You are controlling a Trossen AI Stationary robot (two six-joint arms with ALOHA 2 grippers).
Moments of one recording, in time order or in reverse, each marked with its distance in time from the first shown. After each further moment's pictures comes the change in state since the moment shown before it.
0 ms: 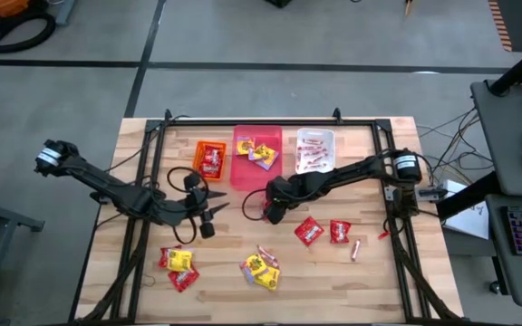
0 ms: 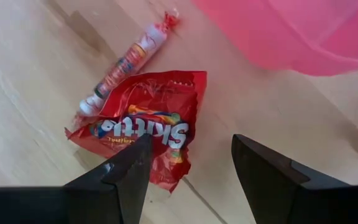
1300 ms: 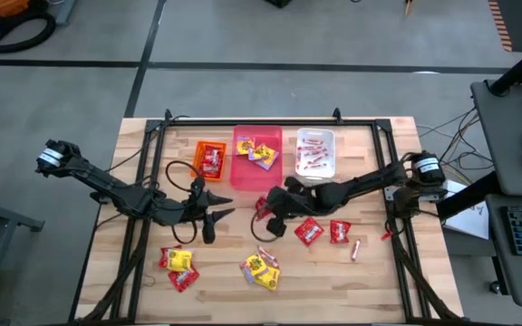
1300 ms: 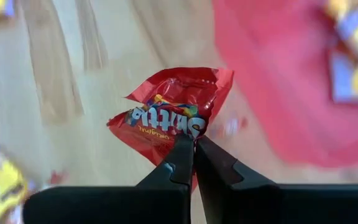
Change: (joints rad) left arm 0.000 0.036 -0.018 0.198 0.107 -0.119; right arm 0.155 -0.168 -0.065 0.217 0.237 -0.333
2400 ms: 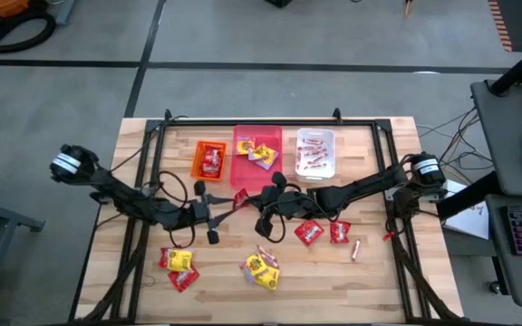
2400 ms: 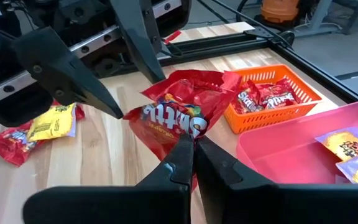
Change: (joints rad) left arm -0.006 0.253 -0.227 0.772 -0.072 0.441; right arm 0.032 0.005 0.001 0.458 0.112 -0.212
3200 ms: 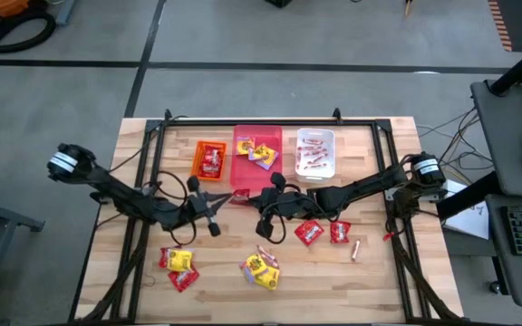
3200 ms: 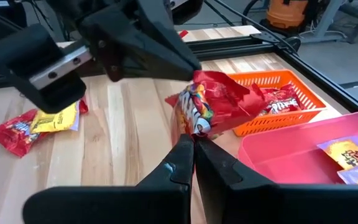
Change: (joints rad) left arm 0.002 -0.041 0.000 -0.064 -0.167 -0.004; right arm 0.003 0.000 0.001 0.002 -0.018 -0.050
